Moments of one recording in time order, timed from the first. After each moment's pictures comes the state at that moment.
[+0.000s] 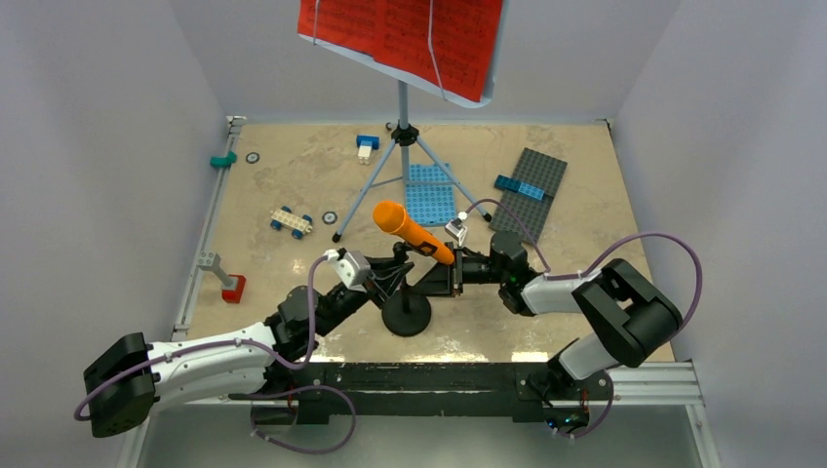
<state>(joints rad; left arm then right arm) -1.06 0.85 0.25 0.82 -0.17 -0.08 0.62 1.51 0.41 0.94 -0.88 1.24</state>
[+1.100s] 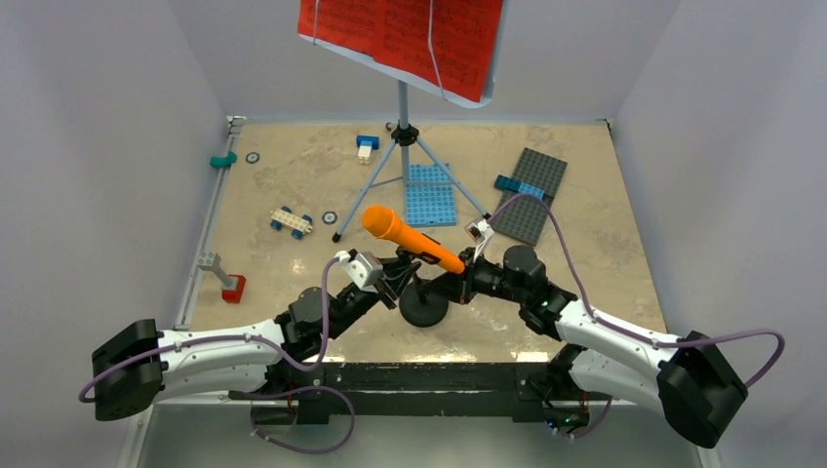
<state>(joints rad) -1.15 0.94 0.30 0.85 -0.30 -0.05 0.73 1.00 0.36 0.41 -0.42 0.65</state>
